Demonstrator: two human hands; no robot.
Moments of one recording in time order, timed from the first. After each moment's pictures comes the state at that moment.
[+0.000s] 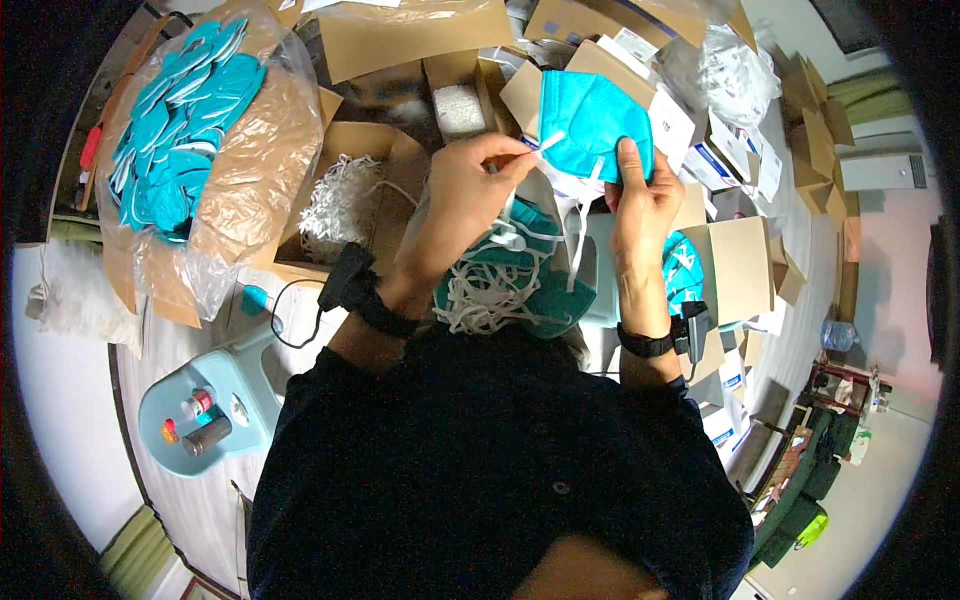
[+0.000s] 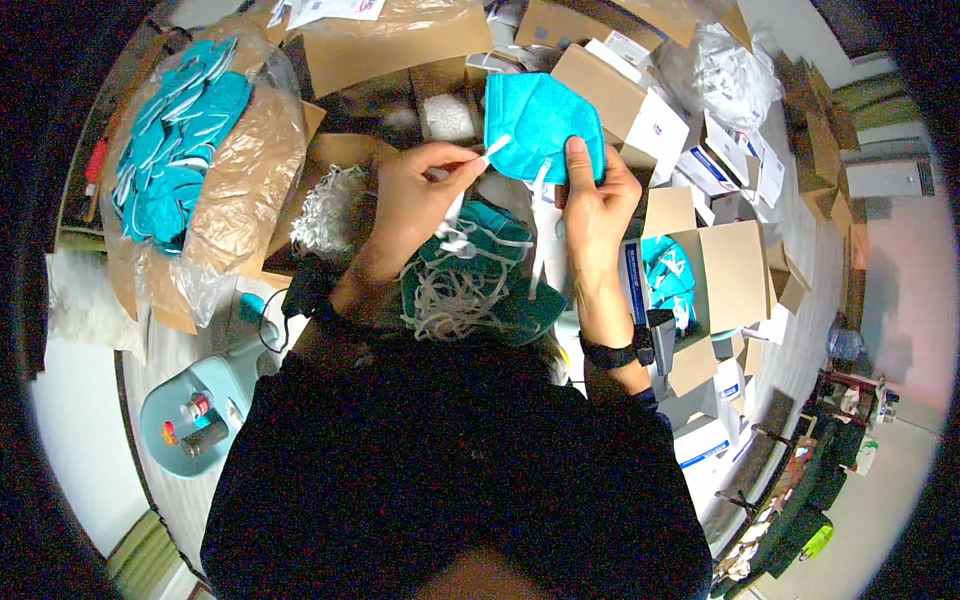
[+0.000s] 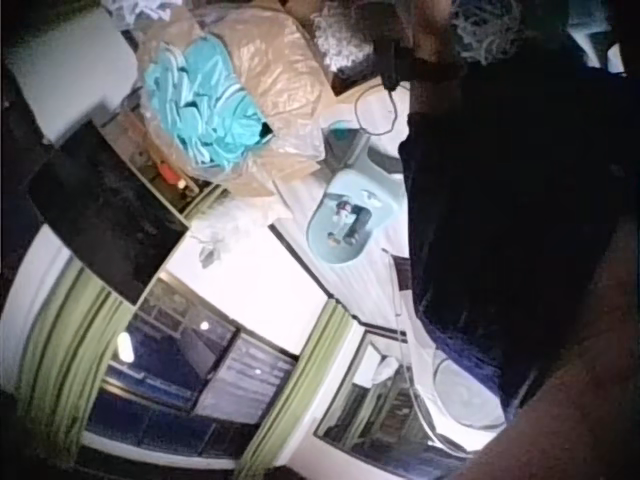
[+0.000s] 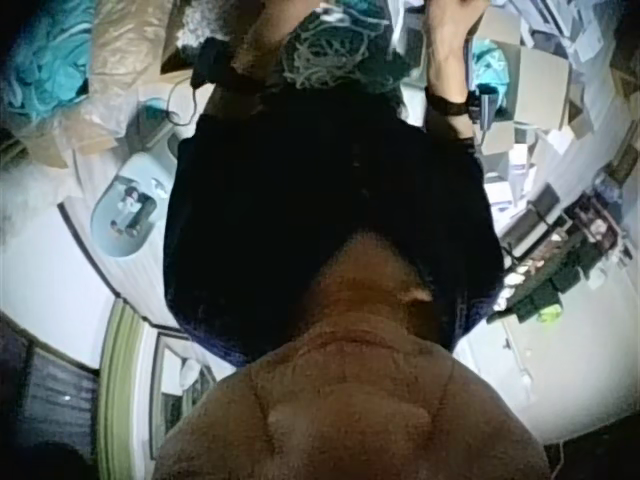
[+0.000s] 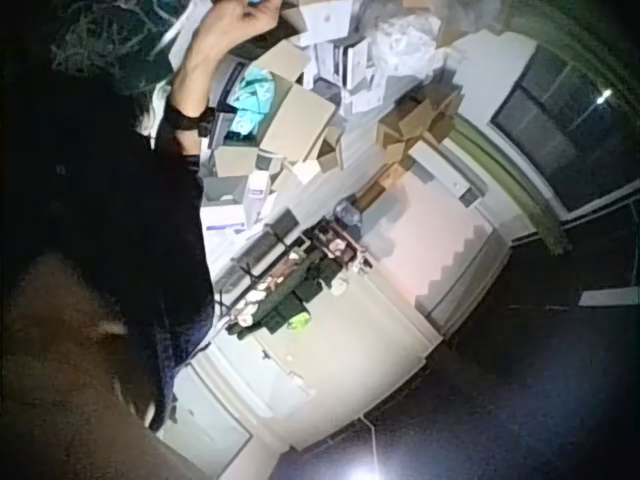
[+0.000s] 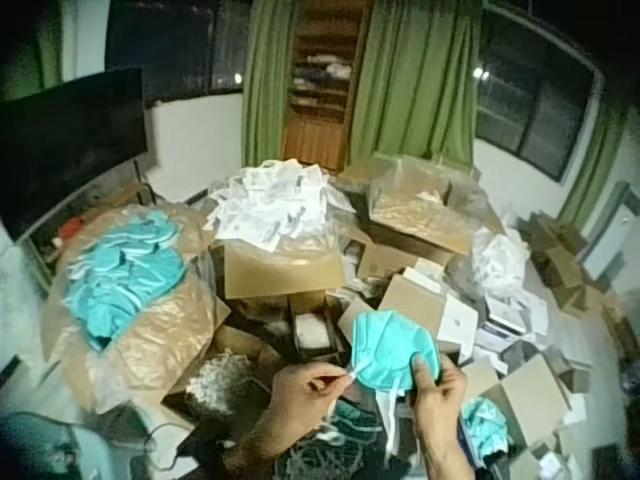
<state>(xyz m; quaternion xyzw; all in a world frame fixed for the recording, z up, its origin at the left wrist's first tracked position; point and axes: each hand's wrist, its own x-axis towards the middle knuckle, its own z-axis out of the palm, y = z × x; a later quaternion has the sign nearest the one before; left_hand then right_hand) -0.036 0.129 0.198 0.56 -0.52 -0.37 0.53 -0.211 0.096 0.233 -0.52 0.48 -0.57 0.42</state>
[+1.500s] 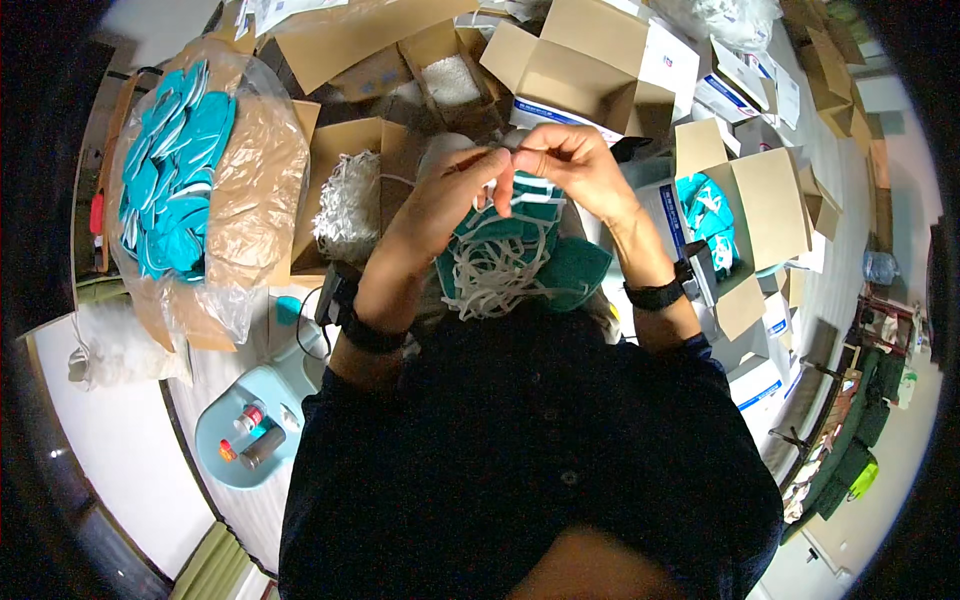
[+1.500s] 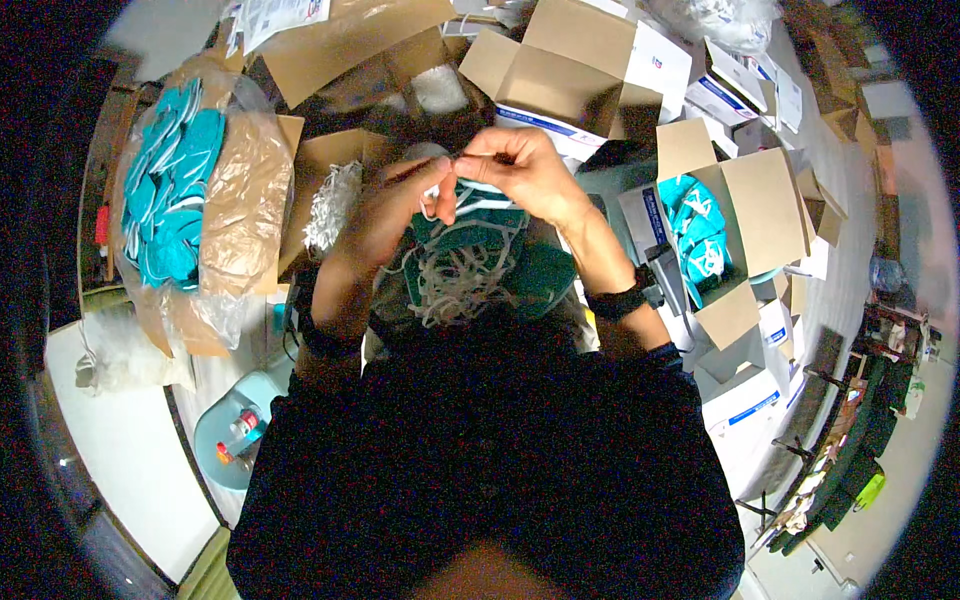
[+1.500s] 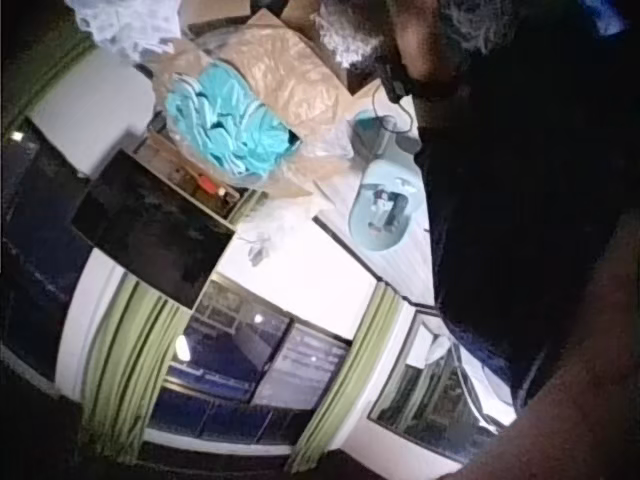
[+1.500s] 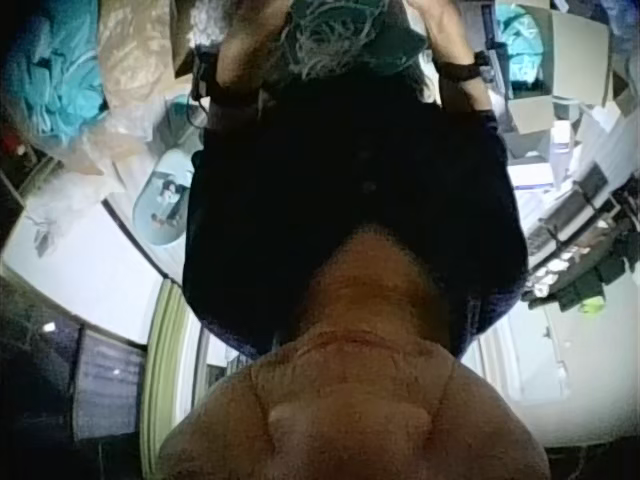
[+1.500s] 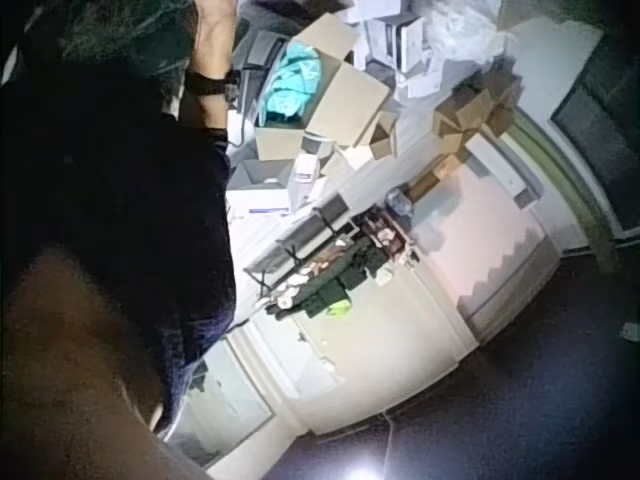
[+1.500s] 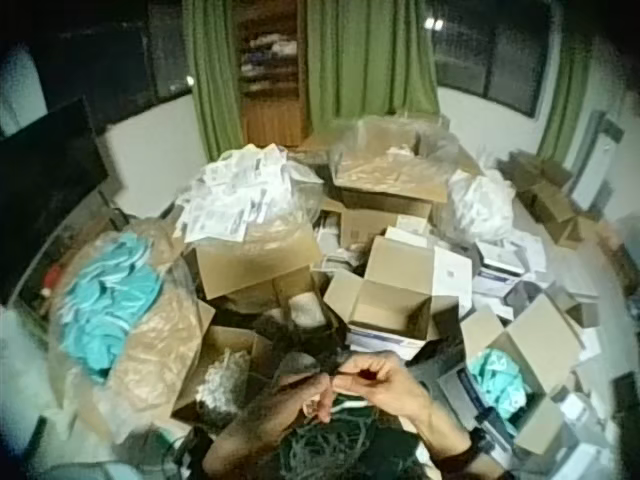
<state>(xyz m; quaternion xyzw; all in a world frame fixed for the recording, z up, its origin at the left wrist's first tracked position) -0.031 0.133 0.196 0.44 -0.54 -0.62 0.37 -0.220 0.085 0.178 -0.64 0.30 -0.36 0.61</state>
